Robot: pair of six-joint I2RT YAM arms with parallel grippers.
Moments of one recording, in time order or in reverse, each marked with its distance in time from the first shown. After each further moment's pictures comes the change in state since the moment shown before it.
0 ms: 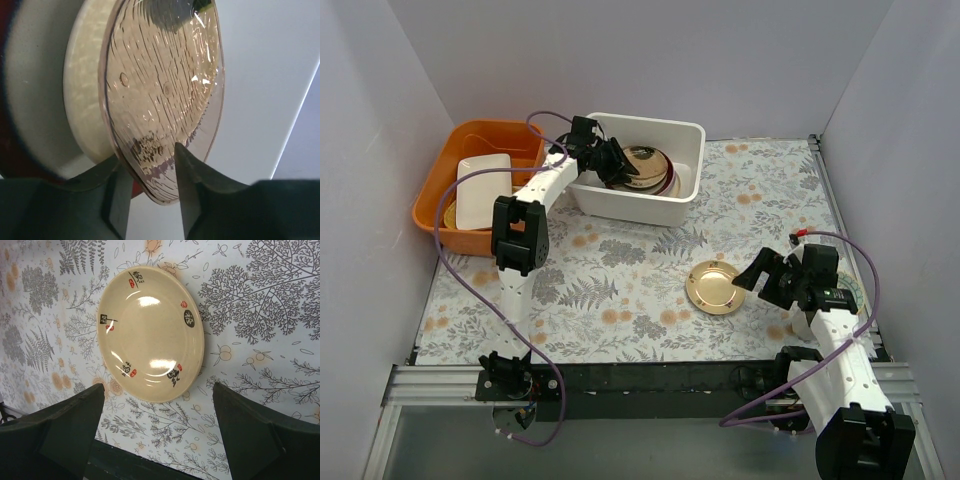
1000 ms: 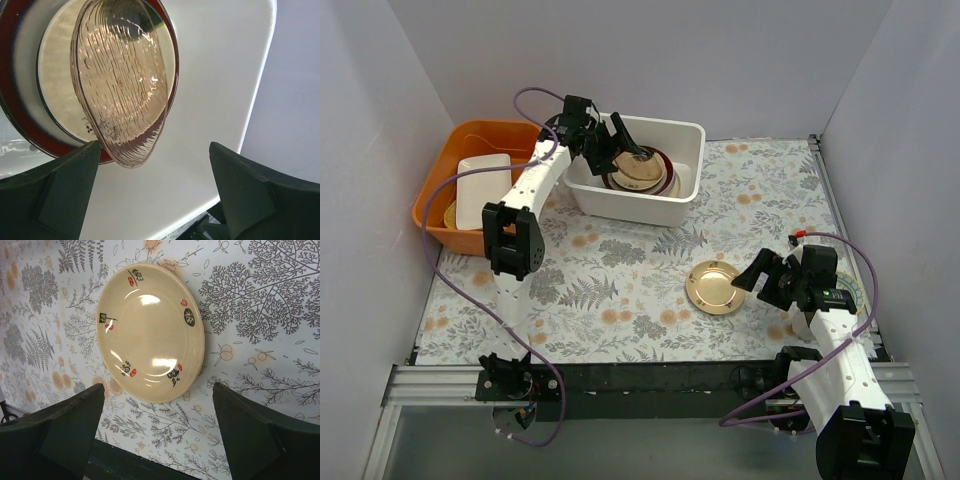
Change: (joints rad) left arm 0.003 -0.074 0.146 -0.187 -0.073 0.055; right arm 0.000 0.009 -0.015 0.015 -0.011 0.005
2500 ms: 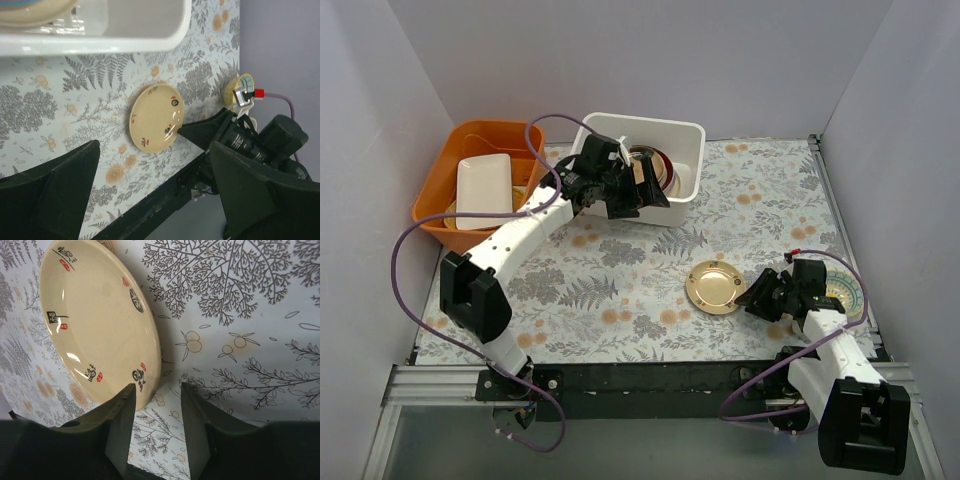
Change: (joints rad) left arm -0.269 -0.558 -0.583 0.060 -0.098 0.014; right arm 0.000 0.090 -0.155 0.123 0.029 0.087
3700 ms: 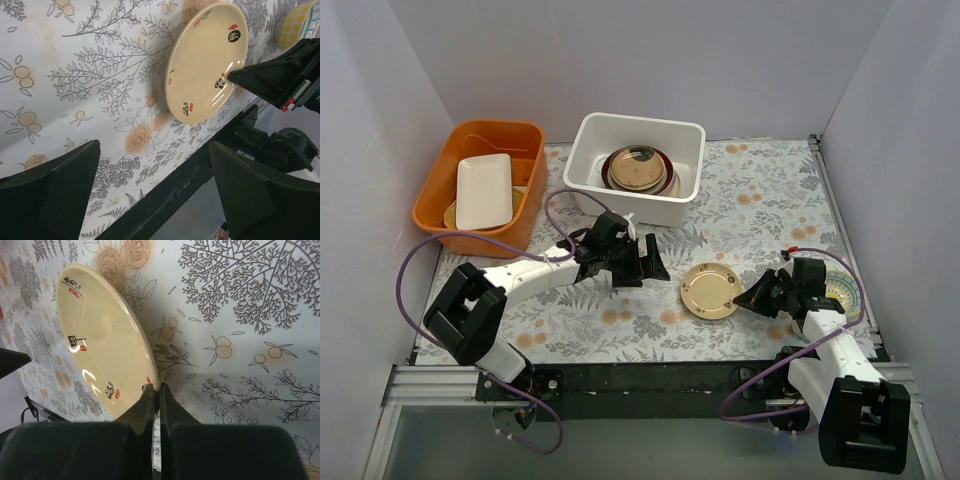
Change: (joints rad) left arm -0.156 -0.163 -0.704 0.439 0.034 -0.106; right arm 0.000 0.008 -0.011 0.074 -0.094 0.020
